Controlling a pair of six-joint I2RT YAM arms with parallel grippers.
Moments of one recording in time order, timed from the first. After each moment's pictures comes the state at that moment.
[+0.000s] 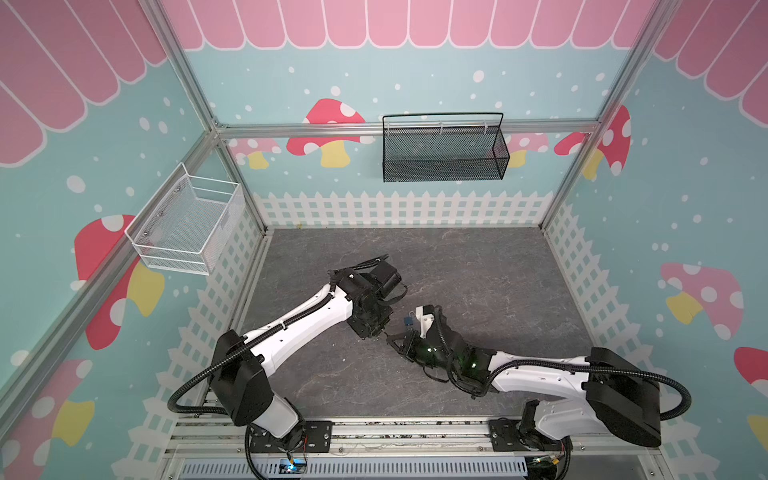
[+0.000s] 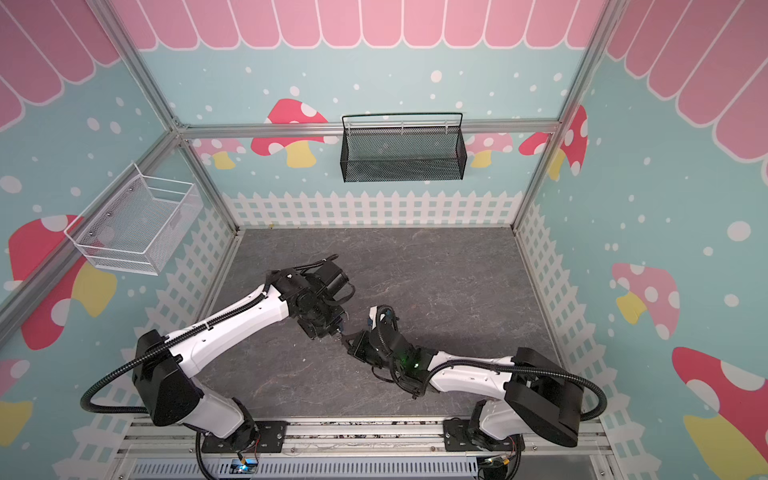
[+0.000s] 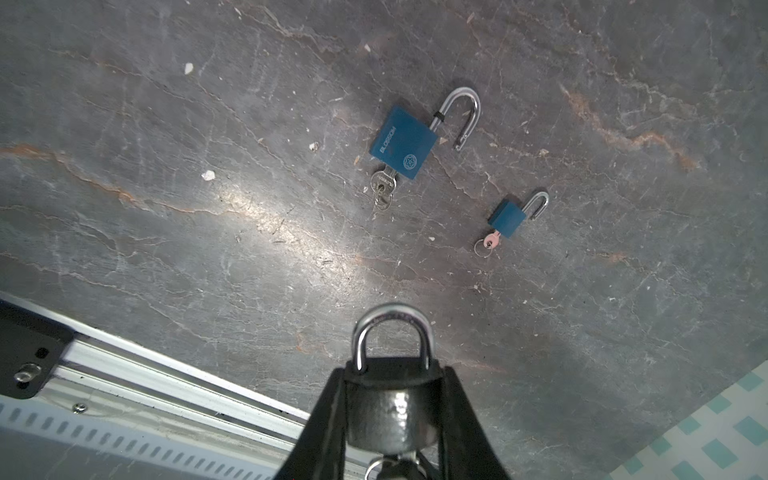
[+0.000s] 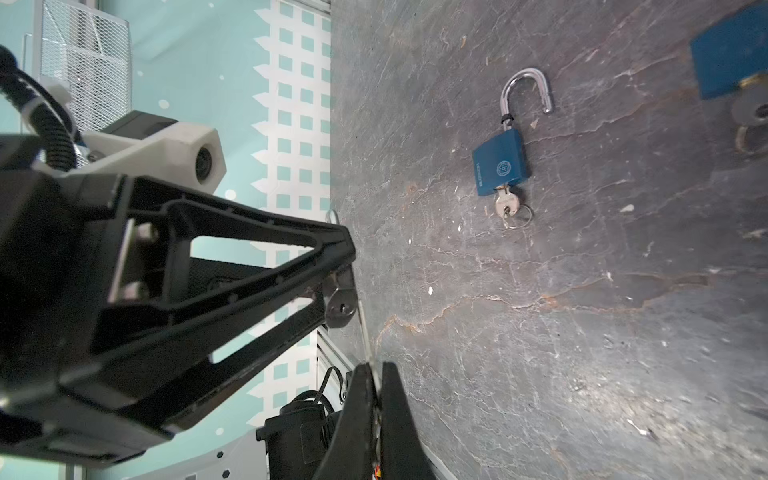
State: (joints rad) left arm -0.73 1.56 1.38 -1.18 -0.01 -1.50; right arm 1.08 1.35 0.59 0.38 0.03 1.34
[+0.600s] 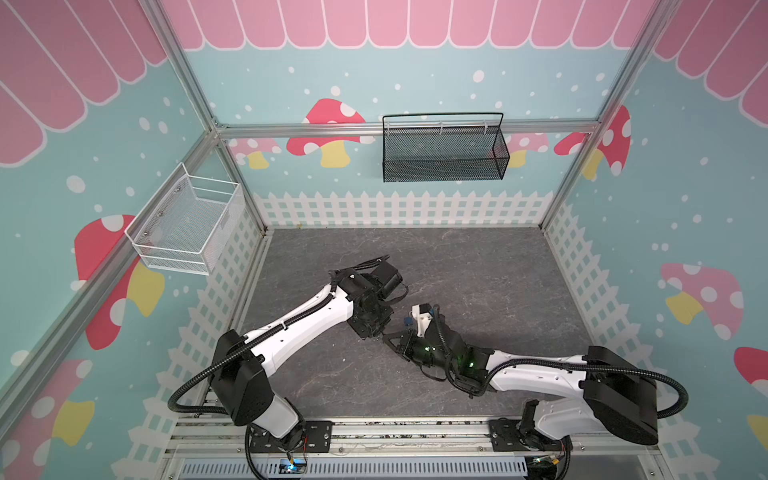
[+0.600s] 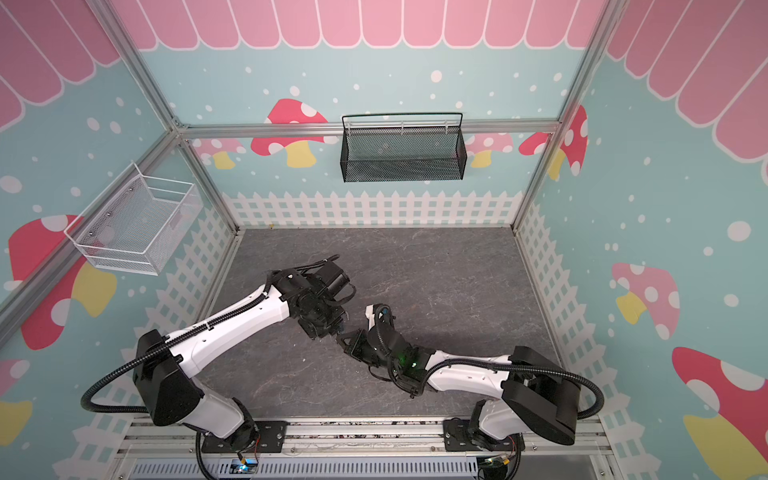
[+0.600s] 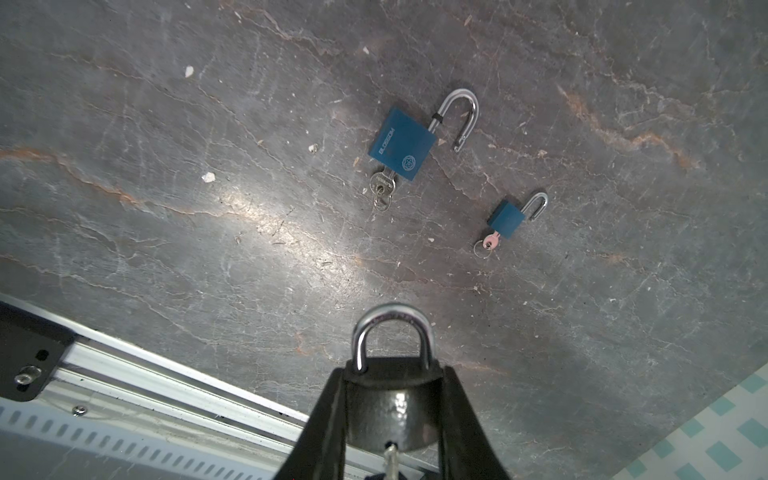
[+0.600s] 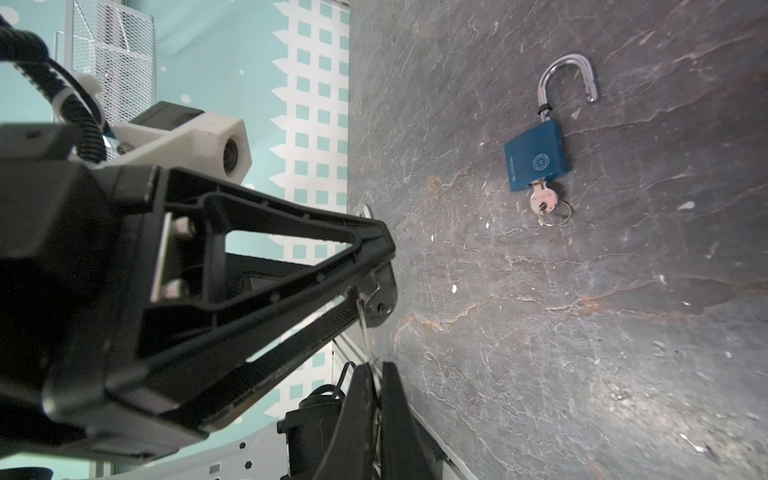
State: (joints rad) left arm -0.74 1.56 1.38 -1.18 -0.02 -1.50; right arm 1.09 1.37 0.61 0.40 0.01 1.35
